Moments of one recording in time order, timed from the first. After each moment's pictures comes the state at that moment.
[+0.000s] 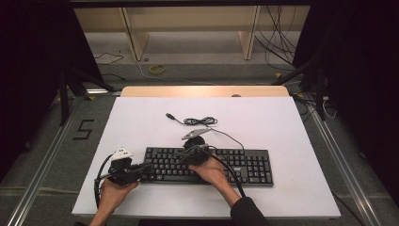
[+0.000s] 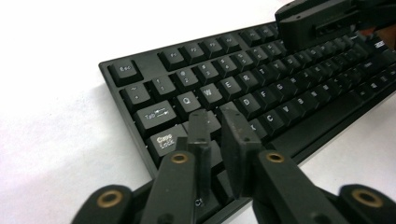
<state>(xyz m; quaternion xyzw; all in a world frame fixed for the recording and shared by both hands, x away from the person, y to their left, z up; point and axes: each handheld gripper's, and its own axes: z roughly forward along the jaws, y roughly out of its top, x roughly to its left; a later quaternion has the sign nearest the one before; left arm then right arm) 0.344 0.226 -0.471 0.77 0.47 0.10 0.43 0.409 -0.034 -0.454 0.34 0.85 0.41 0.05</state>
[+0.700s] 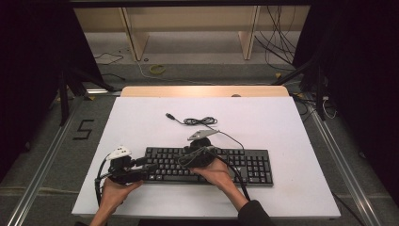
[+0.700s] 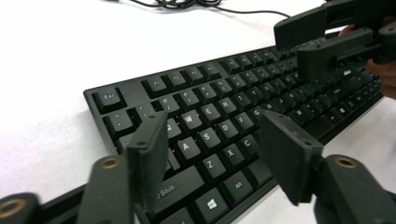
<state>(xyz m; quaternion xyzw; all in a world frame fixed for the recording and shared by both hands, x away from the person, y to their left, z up) 0.345 0.223 -0.465 0.74 0.46 0.09 0.47 0.398 -0.051 -0.445 0.34 0.83 0.44 0.04</state>
